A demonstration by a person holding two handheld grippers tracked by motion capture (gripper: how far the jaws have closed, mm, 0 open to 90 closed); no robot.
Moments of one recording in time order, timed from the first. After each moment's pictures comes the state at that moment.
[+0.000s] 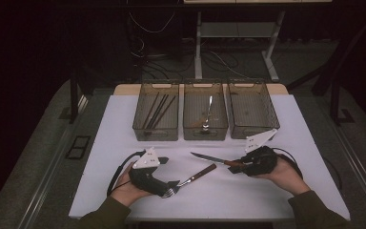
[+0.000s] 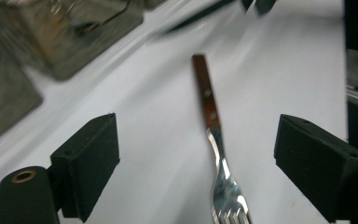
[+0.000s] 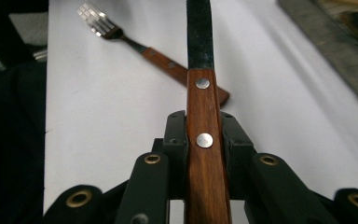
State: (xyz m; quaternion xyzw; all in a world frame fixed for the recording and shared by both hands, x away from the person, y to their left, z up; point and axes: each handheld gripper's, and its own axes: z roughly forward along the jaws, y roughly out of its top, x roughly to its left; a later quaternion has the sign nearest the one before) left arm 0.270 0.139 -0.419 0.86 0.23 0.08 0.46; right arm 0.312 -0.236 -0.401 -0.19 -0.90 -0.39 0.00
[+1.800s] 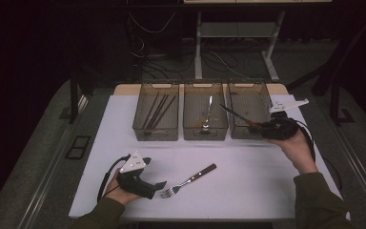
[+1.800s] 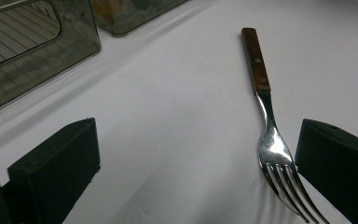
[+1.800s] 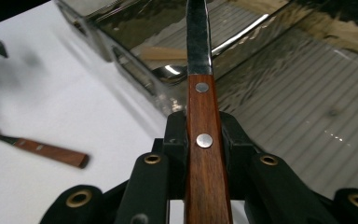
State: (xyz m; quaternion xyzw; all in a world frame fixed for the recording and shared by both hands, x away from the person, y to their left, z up) left arm 0.268 0.169 -0.439 0.84 0.28 0.11 0.46; right arm 0.376 -0.296 -0.365 -0.37 -0.82 -0.43 -0.10
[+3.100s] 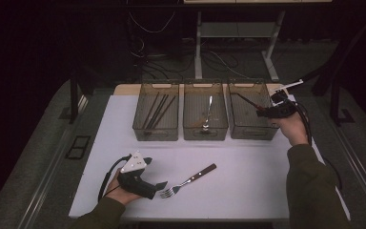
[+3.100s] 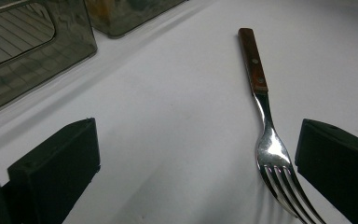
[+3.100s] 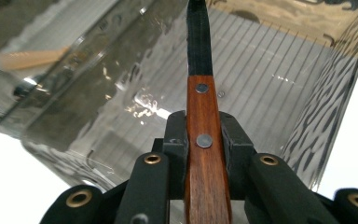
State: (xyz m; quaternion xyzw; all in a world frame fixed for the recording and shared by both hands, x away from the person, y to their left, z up) left arm 0.269 0.167 -0.439 0.84 0.28 0.11 0.46; right arm 0.452 -0.315 -0.374 -0.50 -0.80 -0.32 -0.13
